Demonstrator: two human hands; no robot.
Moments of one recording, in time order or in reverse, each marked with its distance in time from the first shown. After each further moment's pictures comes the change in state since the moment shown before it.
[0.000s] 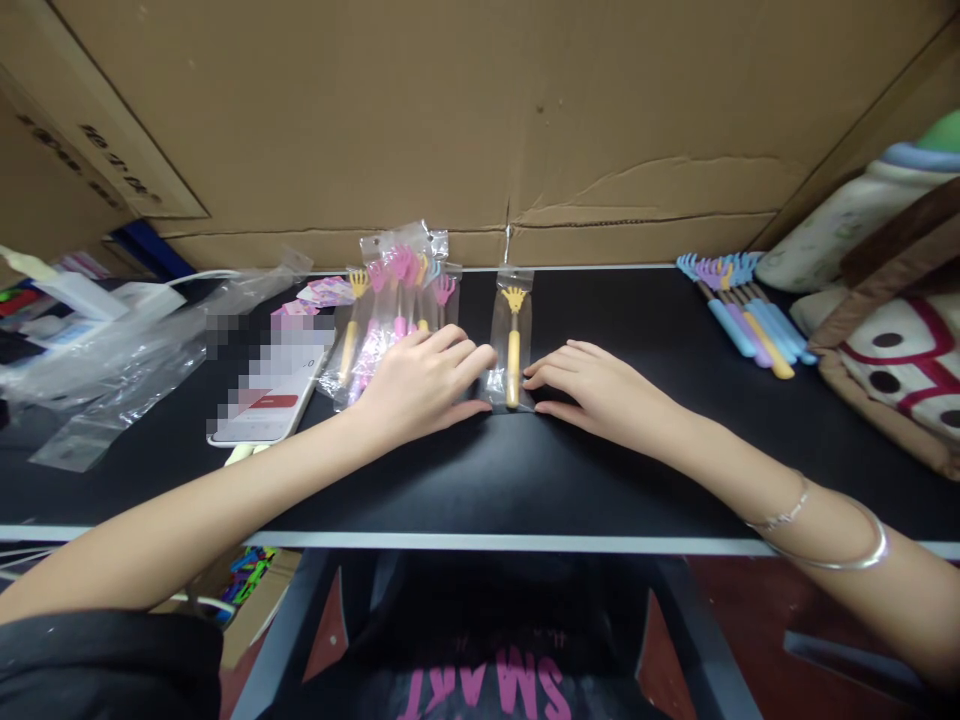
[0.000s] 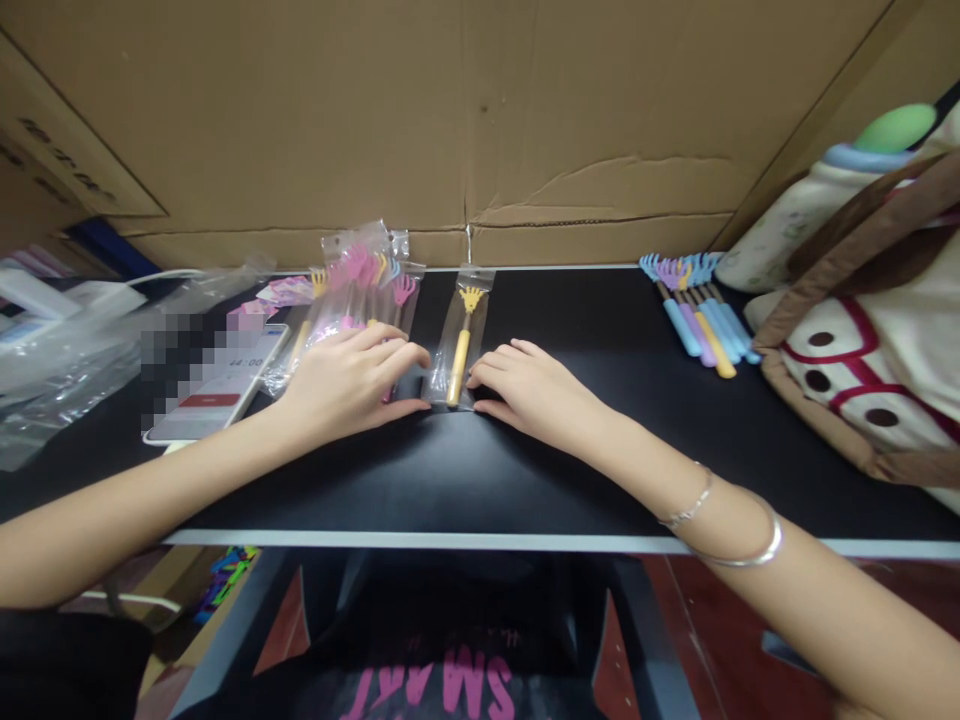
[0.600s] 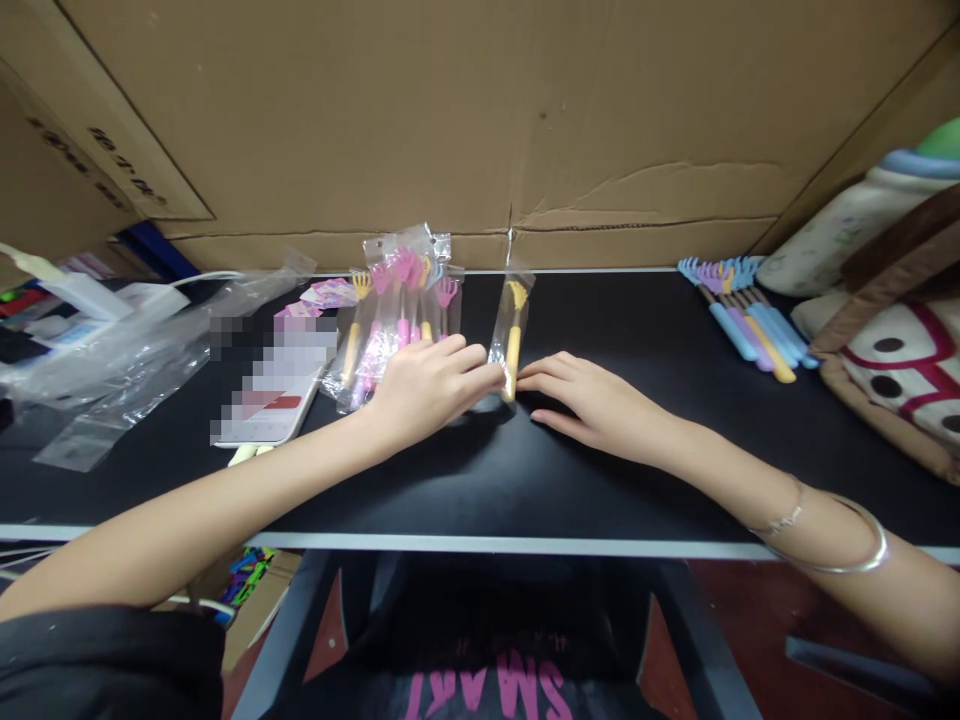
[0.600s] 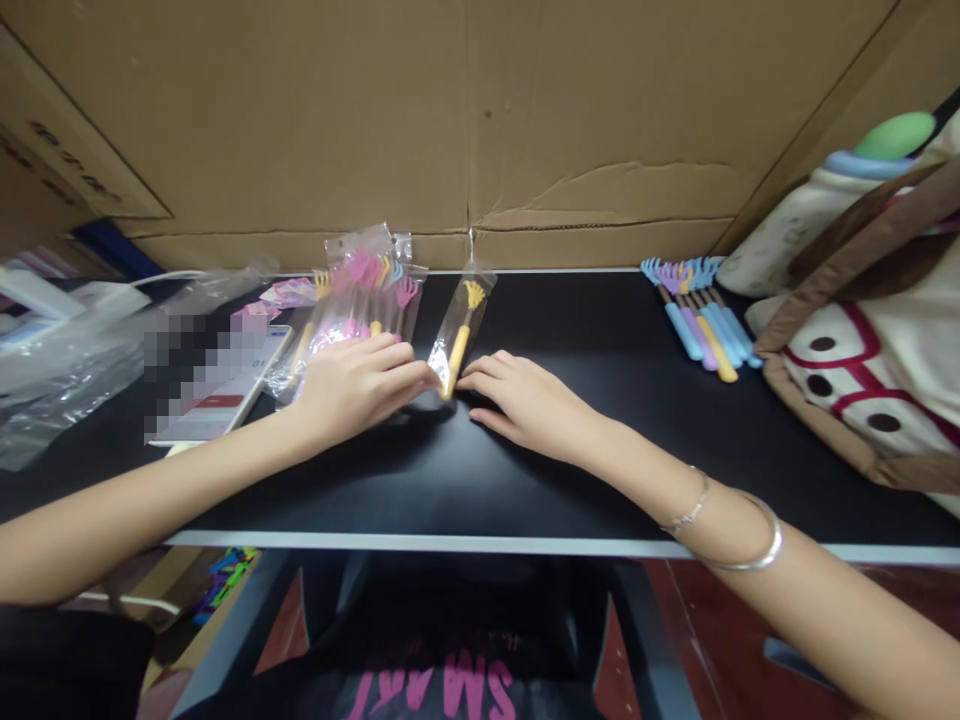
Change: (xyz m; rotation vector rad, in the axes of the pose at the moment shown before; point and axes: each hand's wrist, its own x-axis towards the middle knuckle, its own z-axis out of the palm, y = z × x) left_hand 0.000 0.003 0.007 0.004 0.164 0.020; right_hand 0.001 -0.010 0.000 0.112 -0.030 0.025
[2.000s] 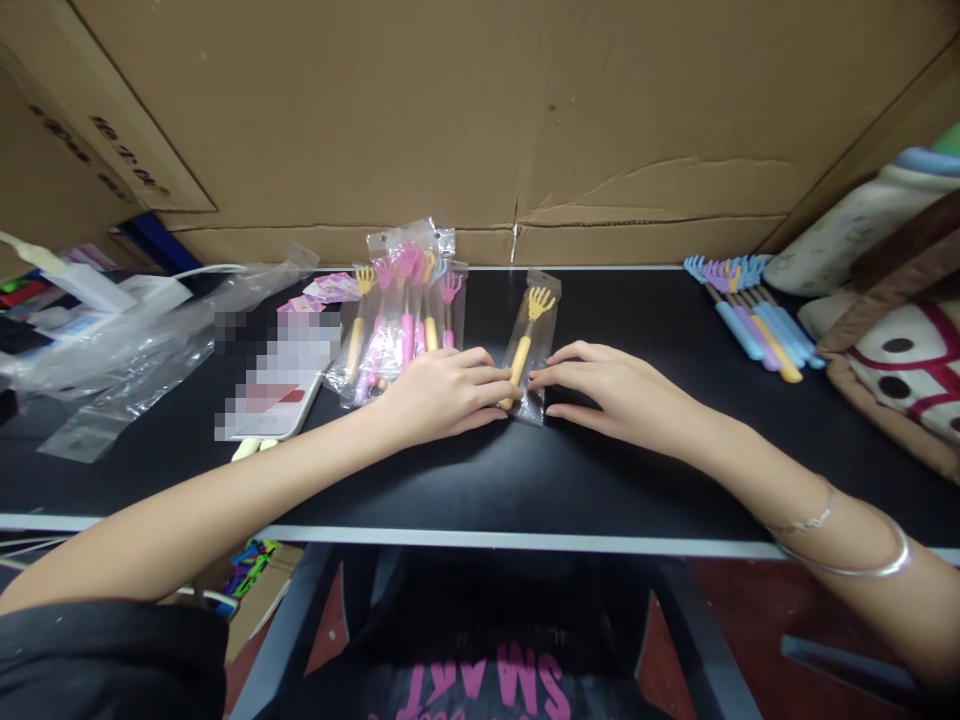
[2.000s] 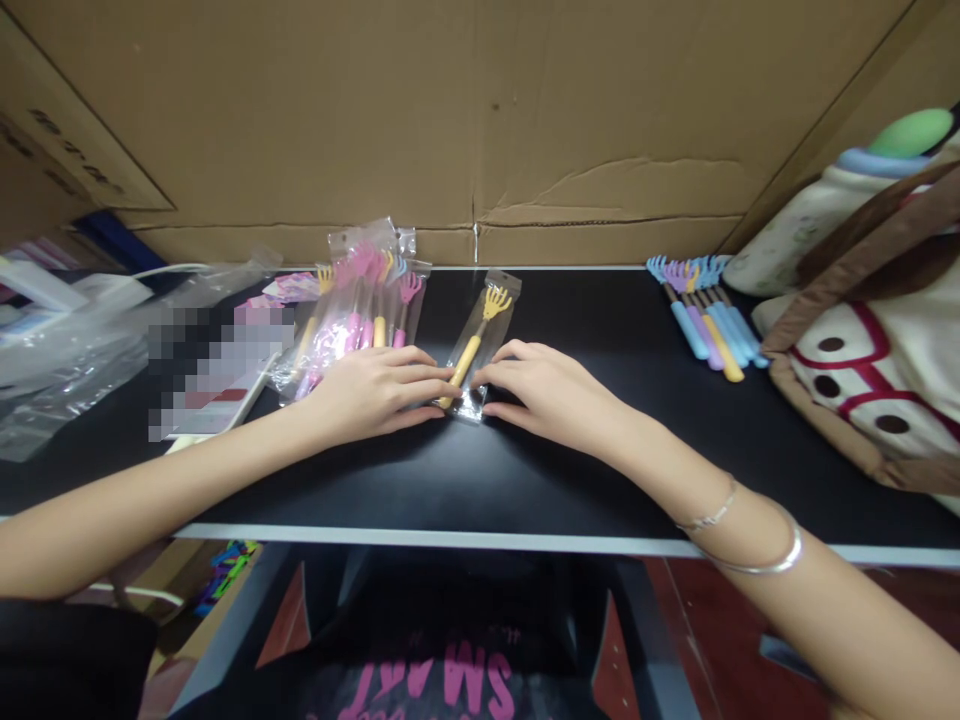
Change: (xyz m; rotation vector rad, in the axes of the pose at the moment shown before) left_hand -0.005 0.000 0.008 -0.265 -0.180 0.099; right_hand -0.006 0.007 -0.015 -0.044 0.015 0.017
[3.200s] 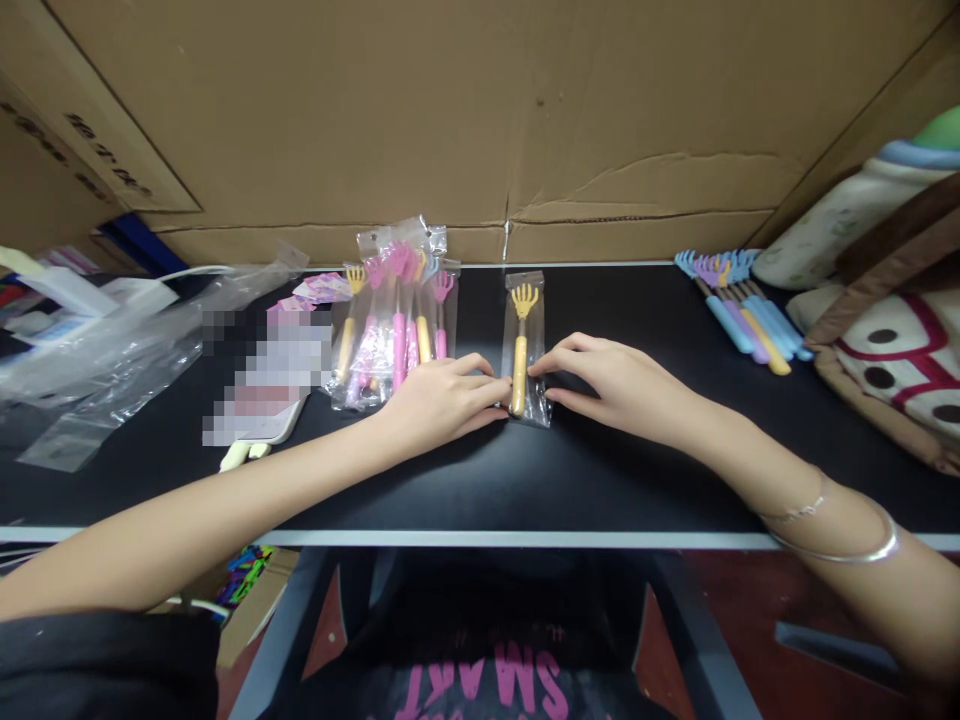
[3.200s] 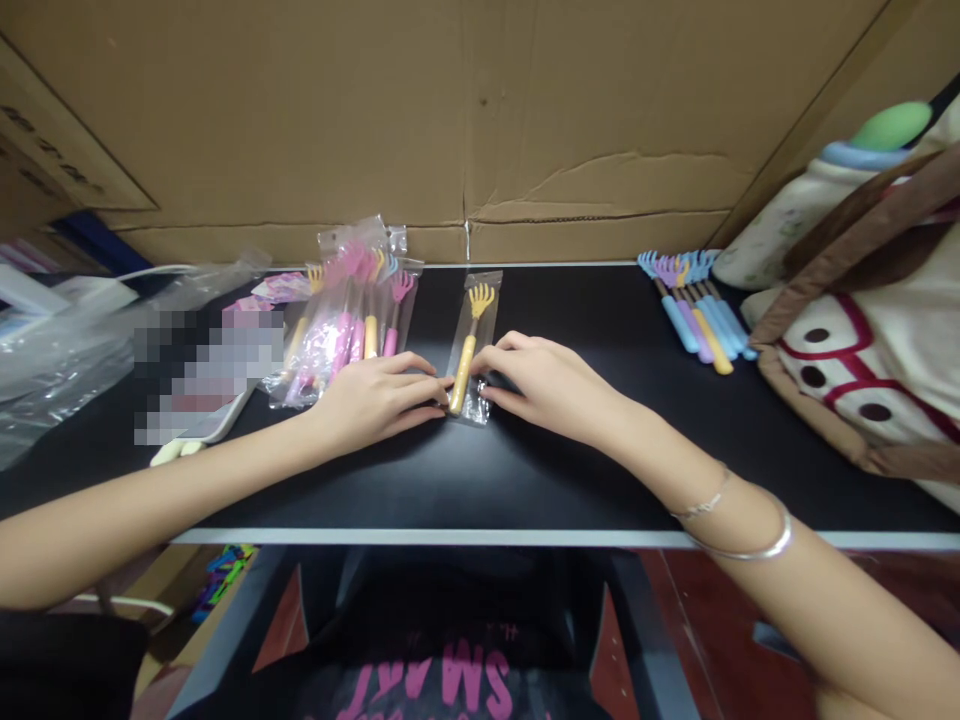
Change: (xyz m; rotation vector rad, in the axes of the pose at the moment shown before) left_hand -0.002 0.009 0.015 -0.050 0.091 -0.087; right_hand 0.001 -0.002 -0.005 -0.006 -0.021 0.104
